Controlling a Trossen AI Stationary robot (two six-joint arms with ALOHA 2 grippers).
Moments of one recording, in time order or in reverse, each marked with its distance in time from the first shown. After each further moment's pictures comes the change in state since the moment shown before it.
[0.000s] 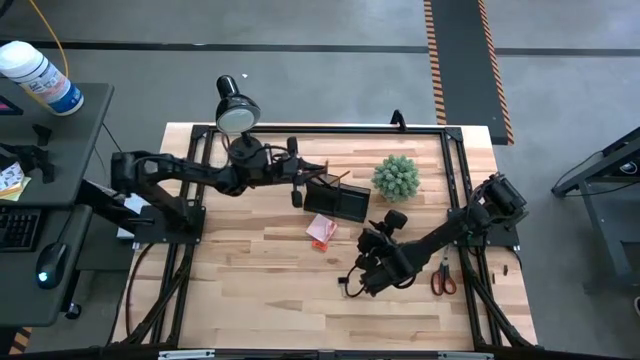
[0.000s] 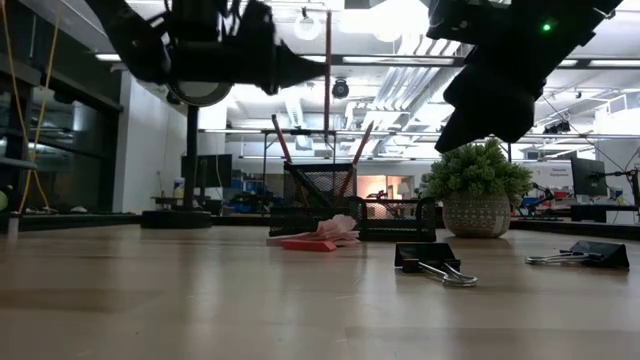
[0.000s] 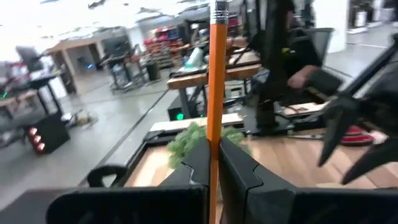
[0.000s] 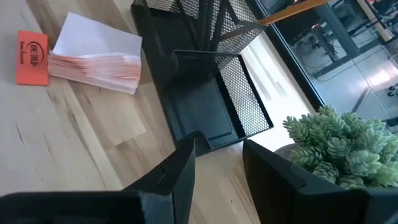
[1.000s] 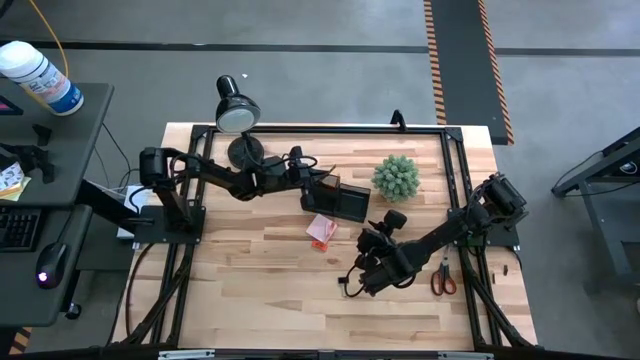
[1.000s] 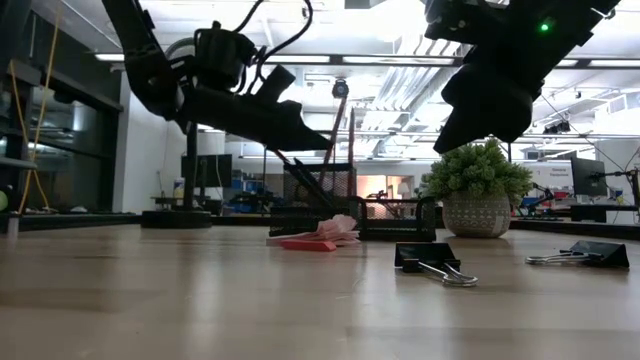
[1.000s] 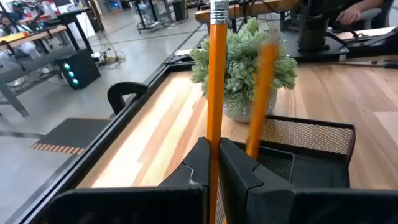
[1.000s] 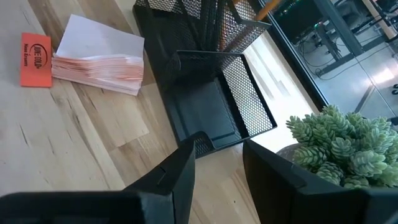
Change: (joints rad) left arm -0.001 0.221 0.001 -0.012 -0.192 -0.005; right arm 0.000 -0.001 0.000 0.014 -0.008 -0.005
